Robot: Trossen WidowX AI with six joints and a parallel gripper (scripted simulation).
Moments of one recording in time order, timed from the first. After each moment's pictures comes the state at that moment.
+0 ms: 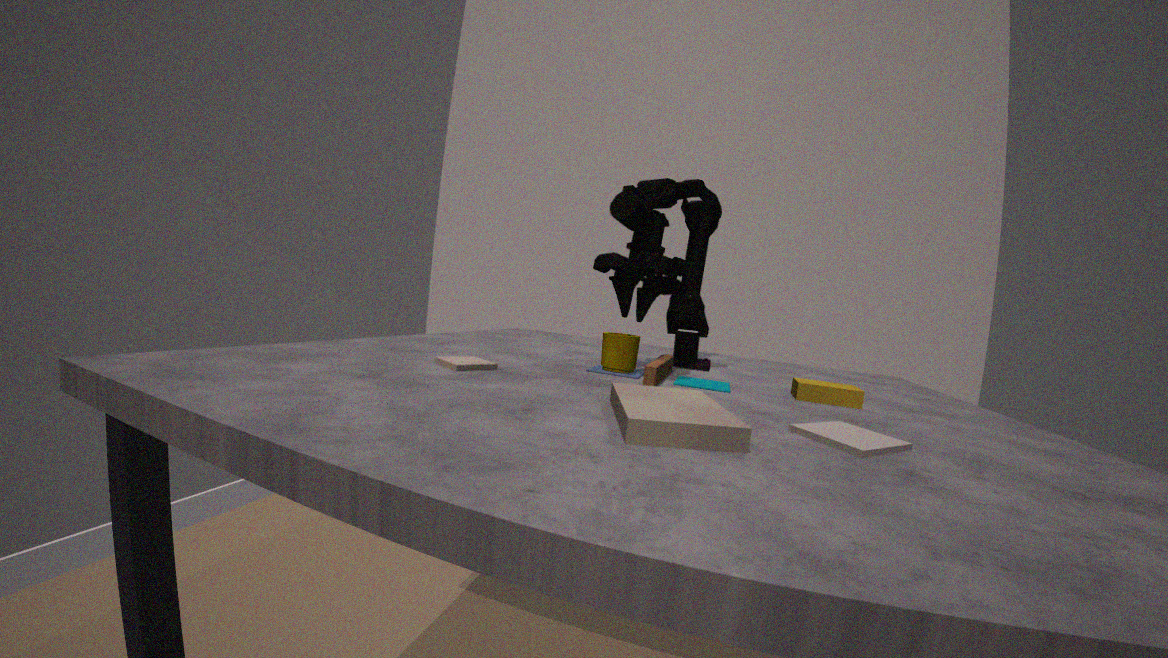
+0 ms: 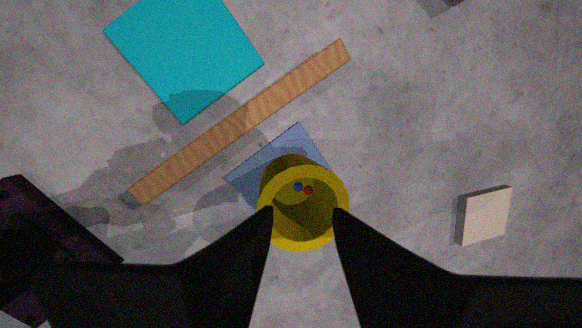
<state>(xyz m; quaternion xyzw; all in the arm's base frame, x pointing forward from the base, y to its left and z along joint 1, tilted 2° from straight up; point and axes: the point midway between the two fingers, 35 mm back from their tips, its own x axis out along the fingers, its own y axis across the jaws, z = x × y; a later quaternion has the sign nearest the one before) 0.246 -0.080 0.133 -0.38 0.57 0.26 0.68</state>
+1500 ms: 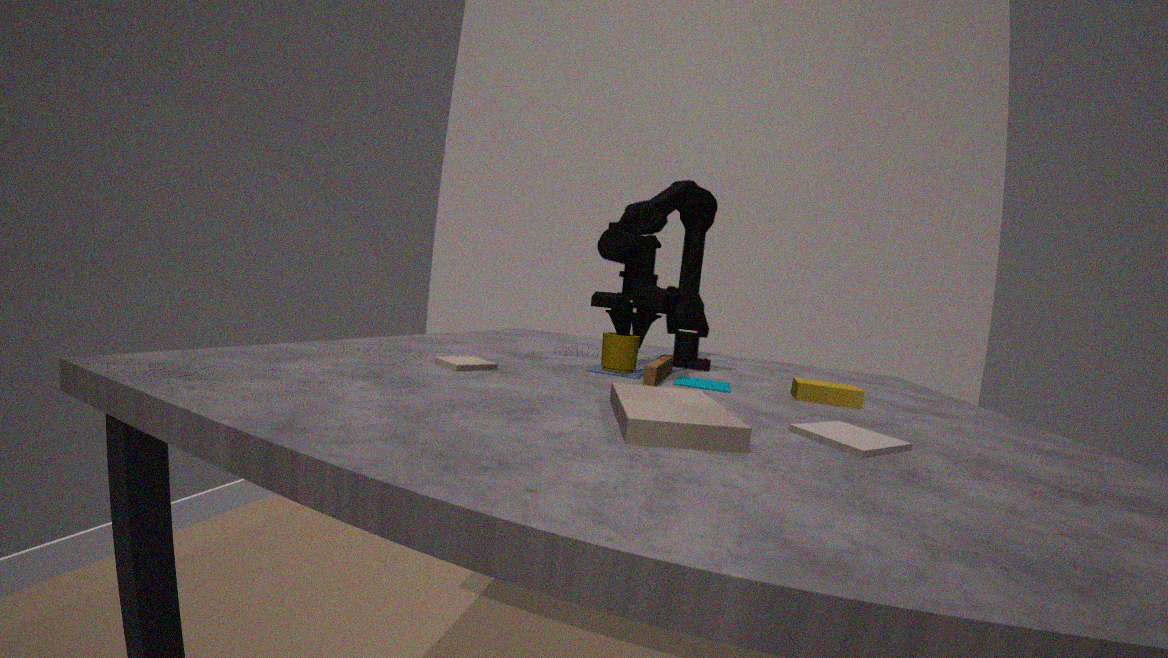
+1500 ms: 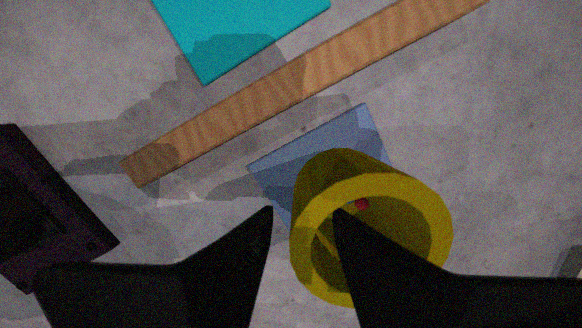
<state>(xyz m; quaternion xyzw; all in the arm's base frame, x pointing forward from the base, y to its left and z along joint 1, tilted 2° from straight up) 0.228 -0.085 0.077 -0.38 0.60 0.34 0.61</state>
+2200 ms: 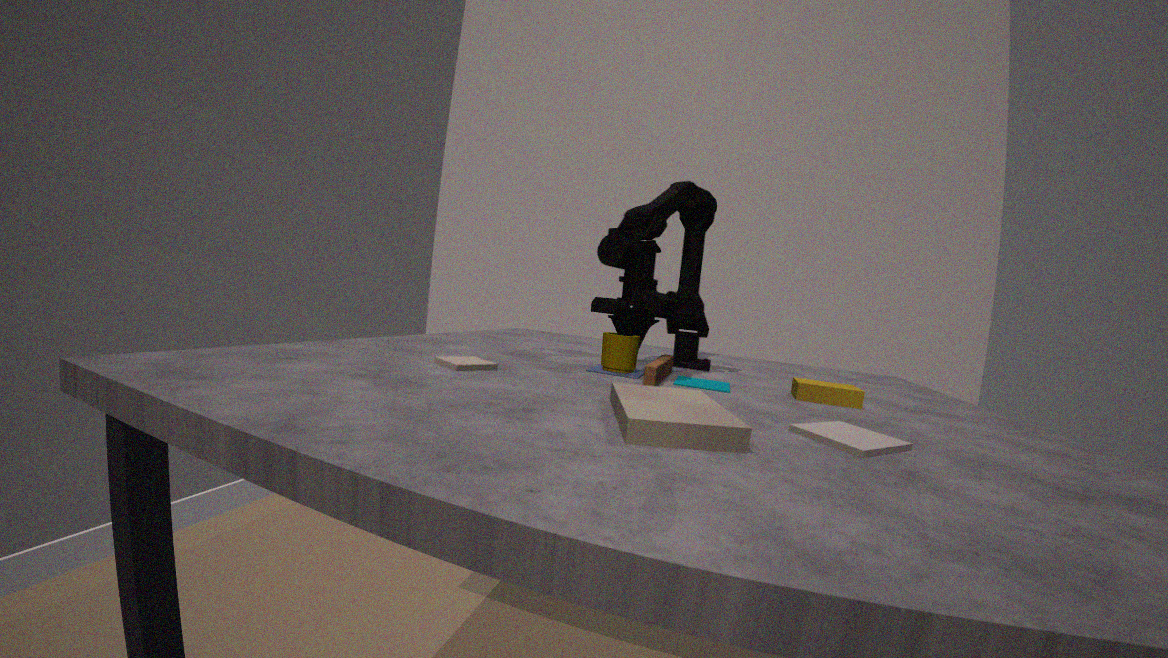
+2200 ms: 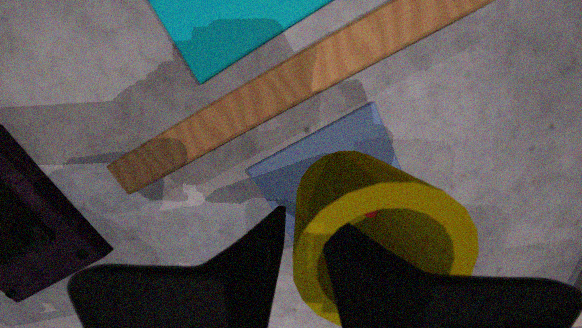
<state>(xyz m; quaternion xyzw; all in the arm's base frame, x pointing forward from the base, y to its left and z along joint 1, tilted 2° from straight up) 0.227 -0.085 0.067 -0.37 0.61 0.34 0.61</state>
